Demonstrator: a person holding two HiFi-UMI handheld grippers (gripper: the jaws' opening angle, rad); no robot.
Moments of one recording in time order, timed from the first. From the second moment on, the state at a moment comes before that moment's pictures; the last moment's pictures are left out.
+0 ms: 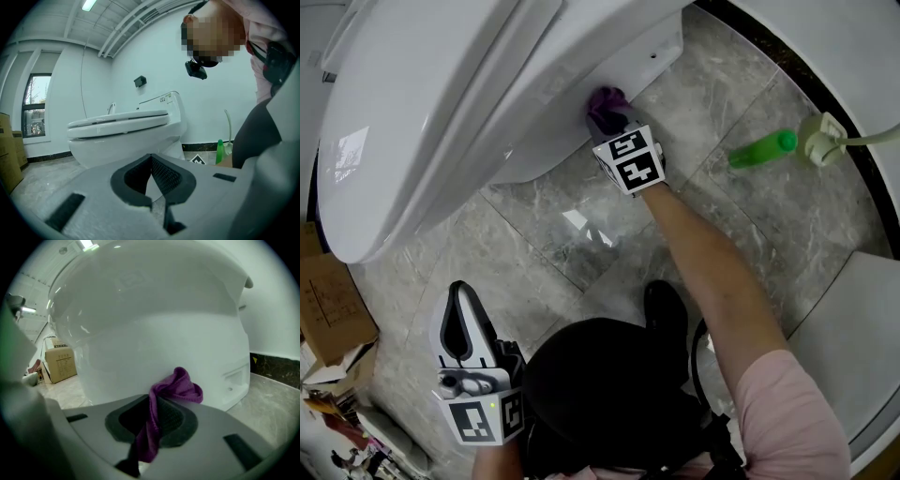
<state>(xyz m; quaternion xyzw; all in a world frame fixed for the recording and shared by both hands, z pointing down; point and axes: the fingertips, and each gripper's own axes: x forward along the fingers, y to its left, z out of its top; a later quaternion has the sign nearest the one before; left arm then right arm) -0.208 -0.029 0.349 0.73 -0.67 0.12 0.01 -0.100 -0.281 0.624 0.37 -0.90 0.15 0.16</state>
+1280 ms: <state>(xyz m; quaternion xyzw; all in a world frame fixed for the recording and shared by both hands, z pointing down) -0.271 0.038 0.337 0.68 -0.72 0.12 0.00 -0.240 -0.159 0.630 0.25 -0.94 0.16 0.18</state>
